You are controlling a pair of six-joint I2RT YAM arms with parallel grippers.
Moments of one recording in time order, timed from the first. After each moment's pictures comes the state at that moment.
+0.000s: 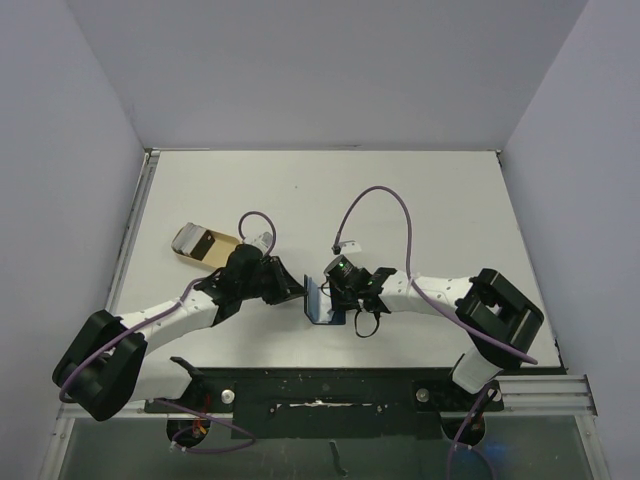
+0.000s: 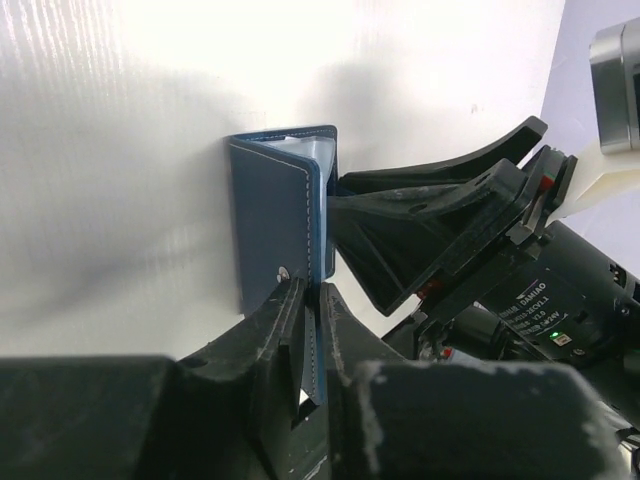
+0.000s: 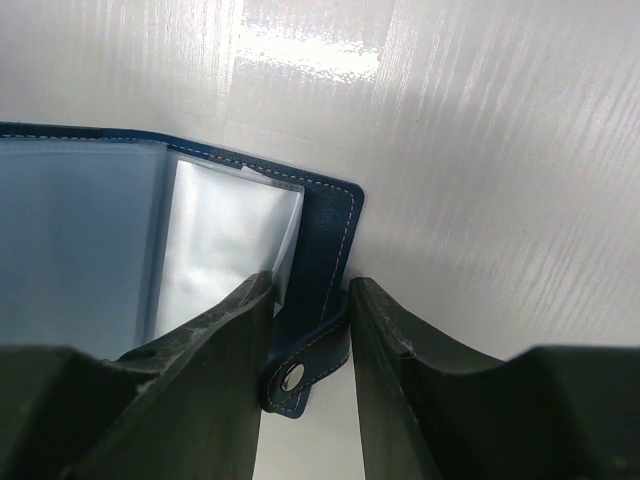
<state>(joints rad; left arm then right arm) -0.61 1.28 0.52 0.11 0.29 -1.01 0.90 1.61 0.84 -0.28 0.28 0.64</state>
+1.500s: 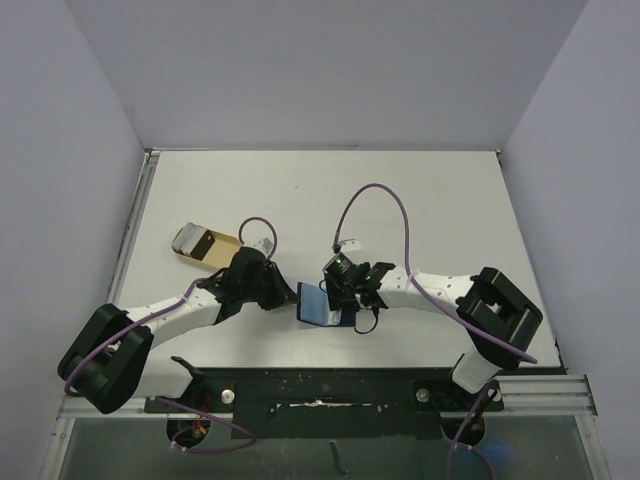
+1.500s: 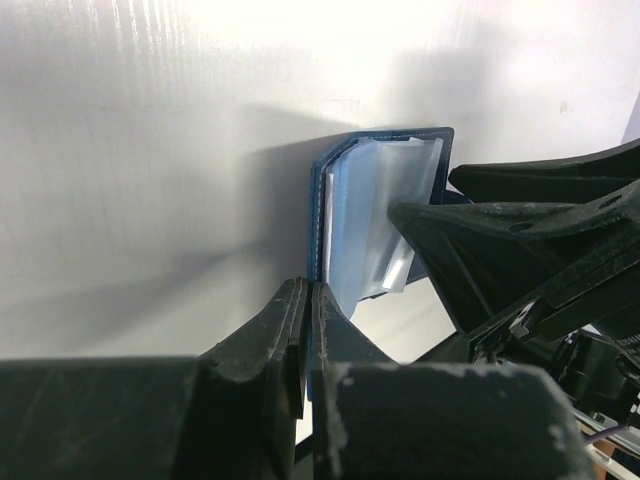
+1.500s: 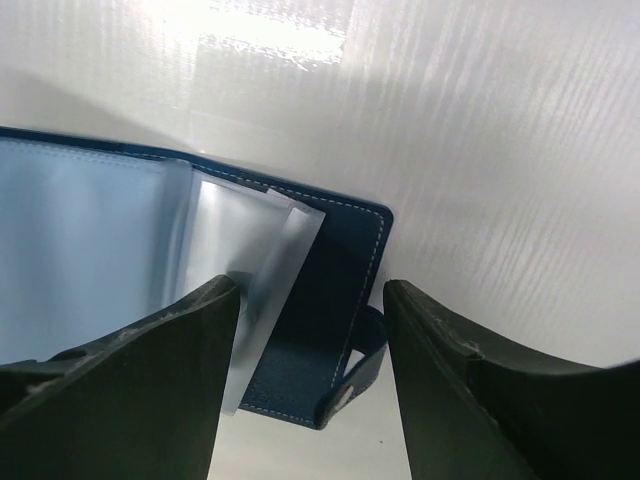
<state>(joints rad) -0.61 1.32 0.52 0.03 0.24 -0.95 0.91 1.61 0.90 -0.40 0.29 0.62</state>
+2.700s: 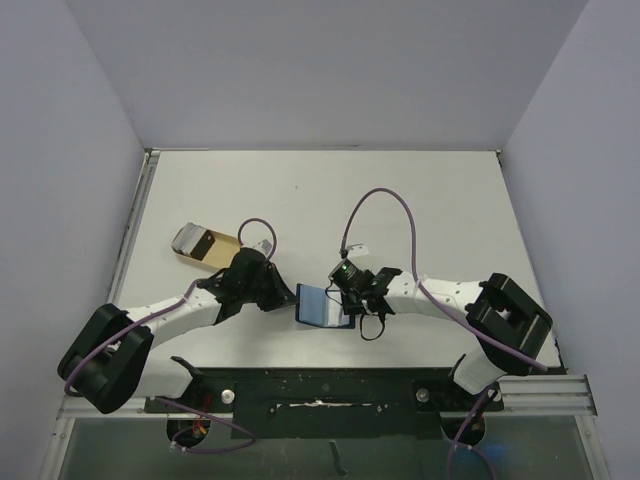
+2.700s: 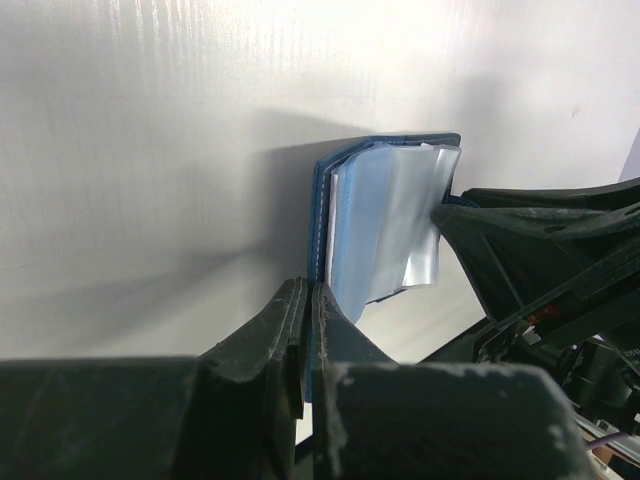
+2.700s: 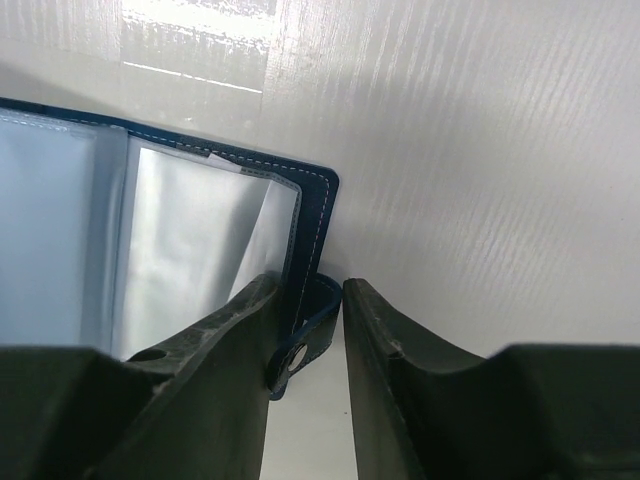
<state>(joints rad) -0.61 1.32 0.52 0.00 0.22 -0.96 0.91 1.56 0.84 -0.44 0.34 0.63</state>
